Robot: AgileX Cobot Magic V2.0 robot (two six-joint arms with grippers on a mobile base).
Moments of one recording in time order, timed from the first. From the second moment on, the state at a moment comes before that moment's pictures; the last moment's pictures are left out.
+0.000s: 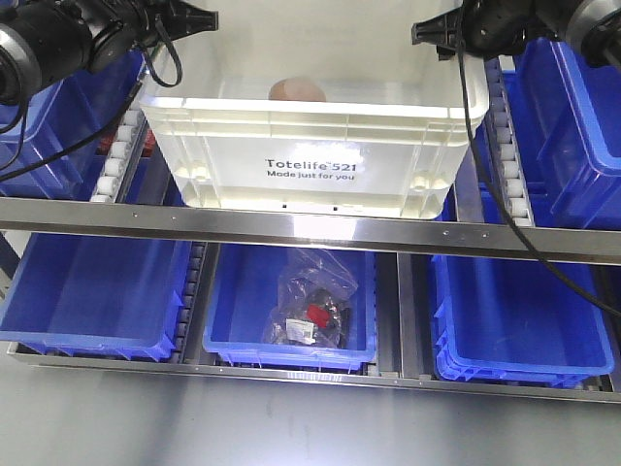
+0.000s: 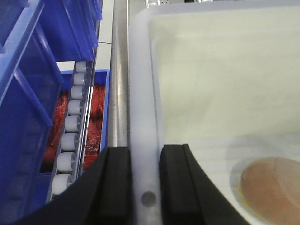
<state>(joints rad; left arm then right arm) -0.24 2.04 -1.78 0.64 0.28 -0.67 0.20 2.15 -2.08 -0.24 0.84 0.28</state>
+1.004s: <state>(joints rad) -0.22 2.06 -1.78 0.59 0.20 -0.67 0.20 2.17 -2.08 -0.28 0.79 0.29</state>
